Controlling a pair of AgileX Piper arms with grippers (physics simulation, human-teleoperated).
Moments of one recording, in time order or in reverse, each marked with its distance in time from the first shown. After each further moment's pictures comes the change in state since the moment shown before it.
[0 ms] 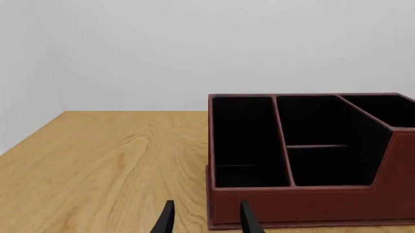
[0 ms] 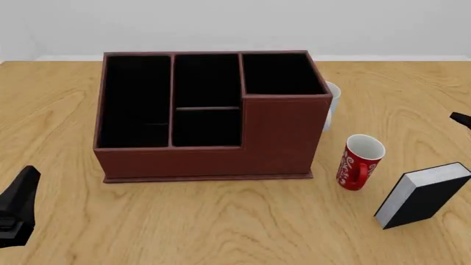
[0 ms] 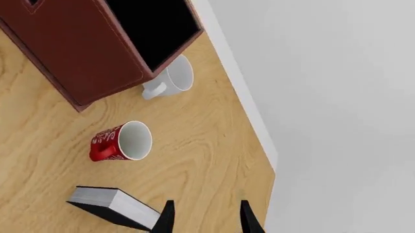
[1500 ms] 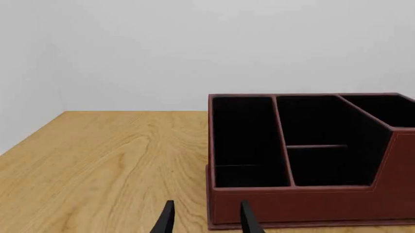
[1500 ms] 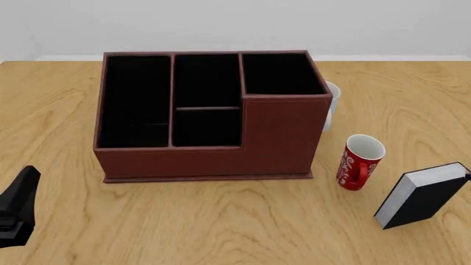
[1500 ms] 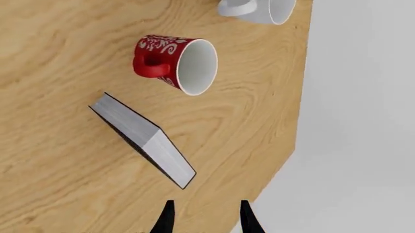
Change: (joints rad) left arm 0.000 0.000 0.000 0.000 0.000; right arm -0.257 0.145 0.131 0.061 -0.479
